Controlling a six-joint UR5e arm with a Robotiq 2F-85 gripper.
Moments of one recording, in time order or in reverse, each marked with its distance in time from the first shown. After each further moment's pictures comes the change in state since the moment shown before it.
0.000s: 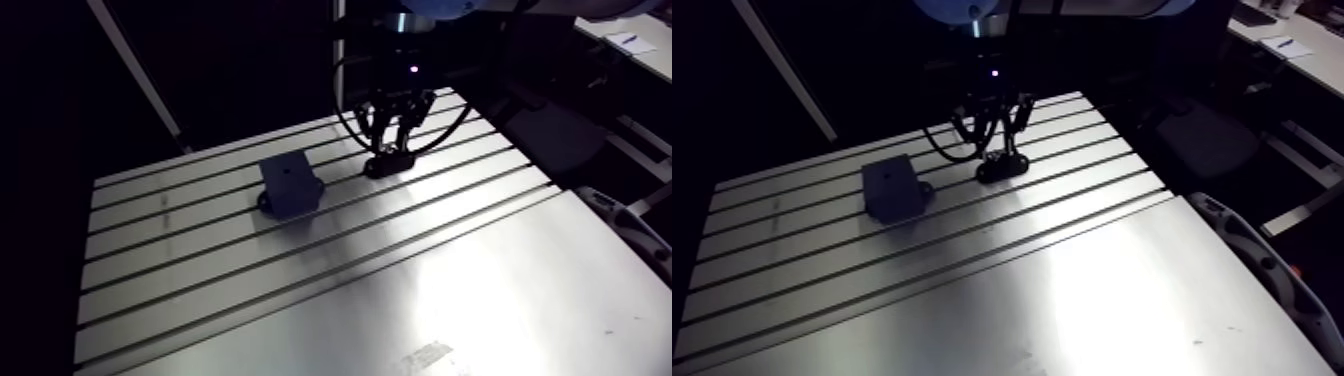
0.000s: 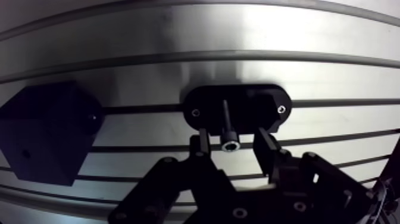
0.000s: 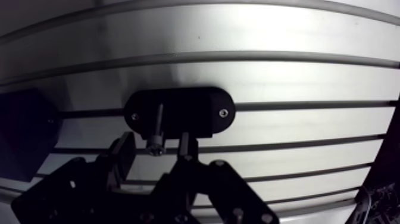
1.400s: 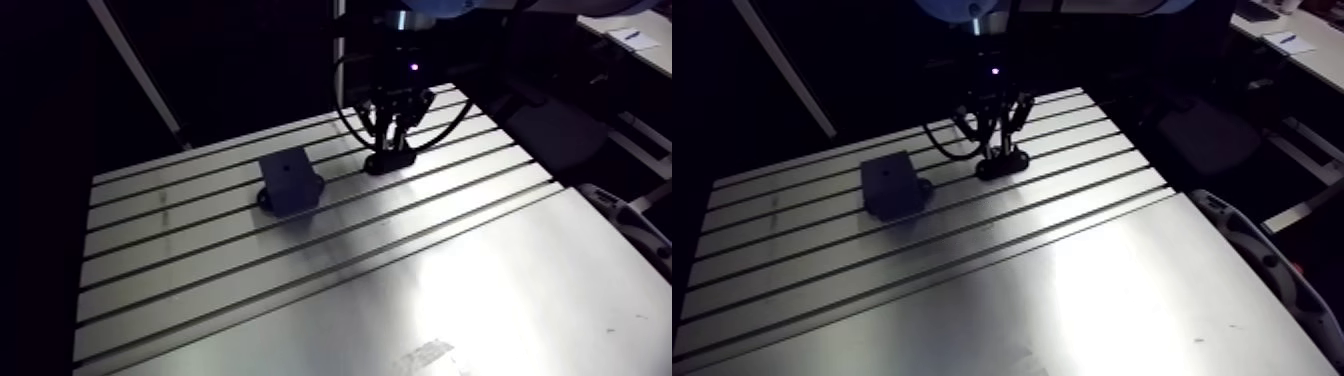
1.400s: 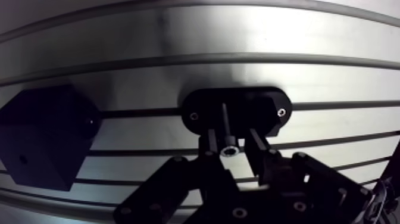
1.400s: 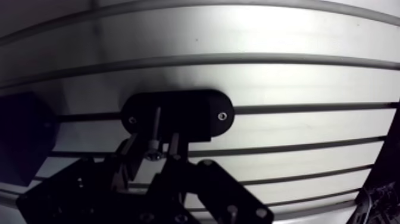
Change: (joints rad) arm 0.000 0.012 -0.004 -0.006 -0.004 0.004
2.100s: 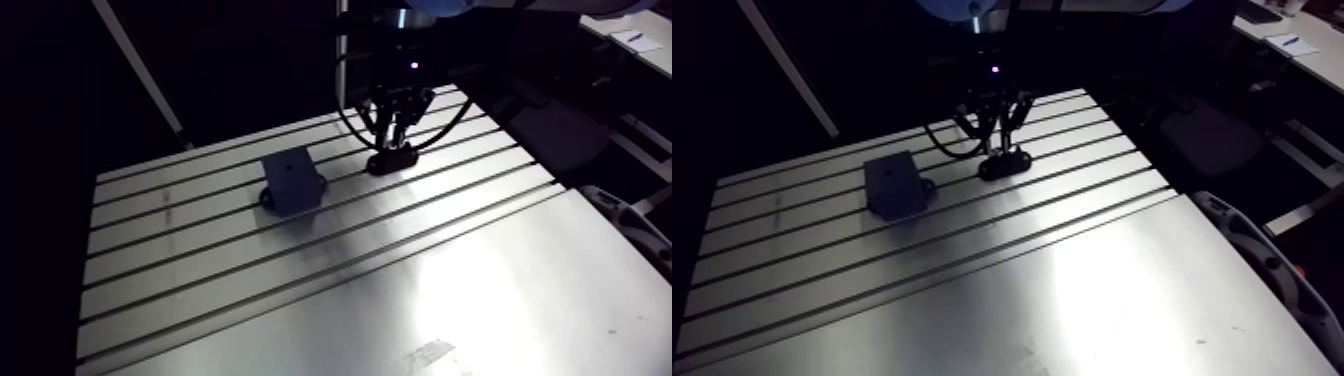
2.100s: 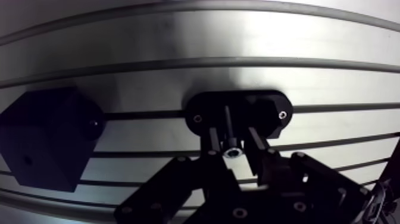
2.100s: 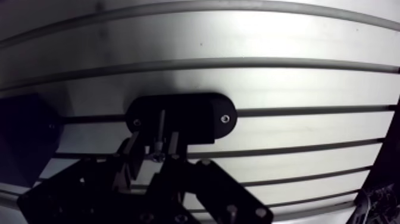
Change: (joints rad) arm 0.008 -0.003 -0.003 -0.004 0.001 0.002
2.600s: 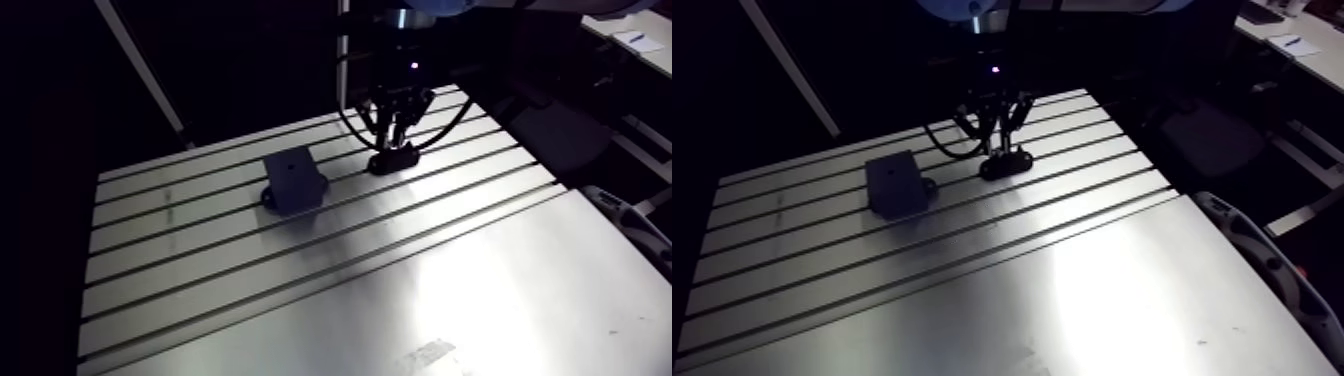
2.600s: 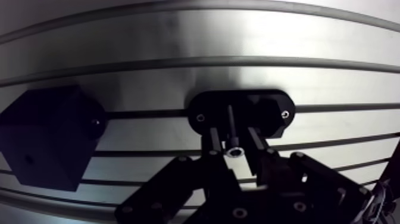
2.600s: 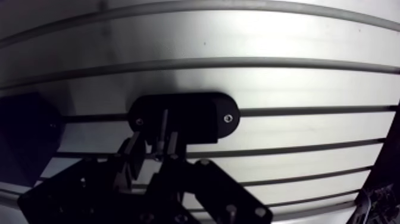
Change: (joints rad) arm 0.004 0.000 0.000 0.004 -0.001 0.000
